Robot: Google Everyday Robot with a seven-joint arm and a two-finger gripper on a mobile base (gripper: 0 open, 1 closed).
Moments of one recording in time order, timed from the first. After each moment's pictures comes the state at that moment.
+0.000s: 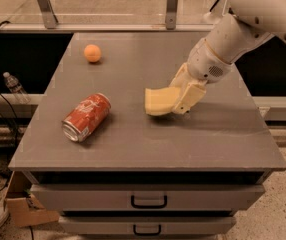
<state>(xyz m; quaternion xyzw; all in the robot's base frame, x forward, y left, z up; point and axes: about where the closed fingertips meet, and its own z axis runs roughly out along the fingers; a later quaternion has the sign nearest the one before) 0.556 -0.096 0.863 -0.69 0.67 0.15 0.21</state>
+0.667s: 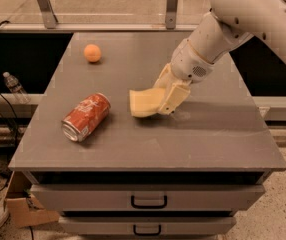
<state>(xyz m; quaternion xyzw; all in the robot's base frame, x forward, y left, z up) 0.557 -0.055 0.859 -0.72 0.64 0.17 0.22</state>
